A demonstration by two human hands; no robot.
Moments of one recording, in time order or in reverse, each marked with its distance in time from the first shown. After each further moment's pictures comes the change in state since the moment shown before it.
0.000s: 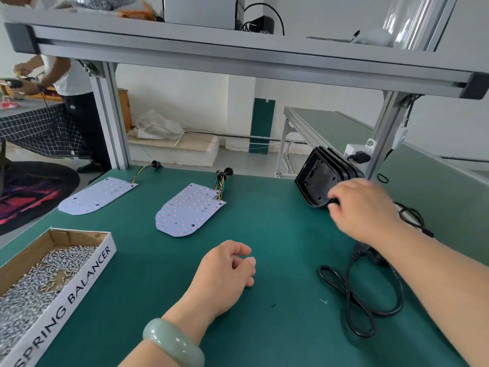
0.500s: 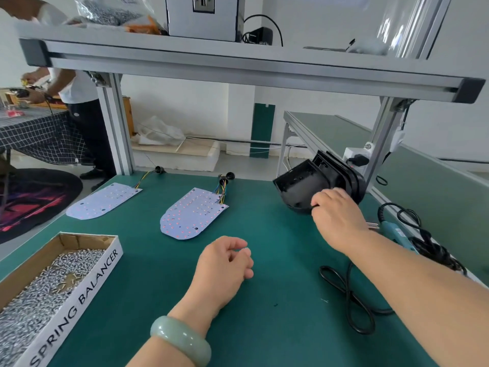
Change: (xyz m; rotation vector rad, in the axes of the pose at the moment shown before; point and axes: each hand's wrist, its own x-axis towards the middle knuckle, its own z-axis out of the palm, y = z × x) left_hand 0.005 0.004 -0.003 -0.132 0.127 0.001; right_hand 0.004 -0.029 0.022 0.062 -0.183 -0.016
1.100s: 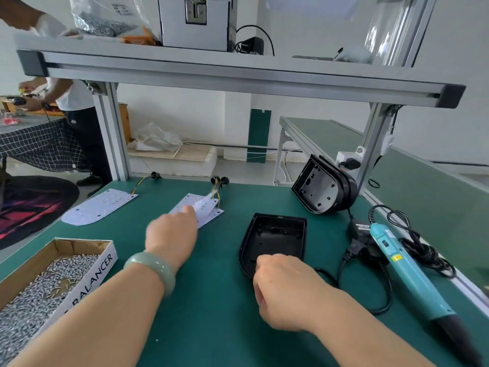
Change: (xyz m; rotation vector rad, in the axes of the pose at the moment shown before) left_hand 0.070 0.009 -0.057 1.321 0.277 0.182; right_hand -0.092 -0.101 -0.045 0.192 -0.228 -0.360
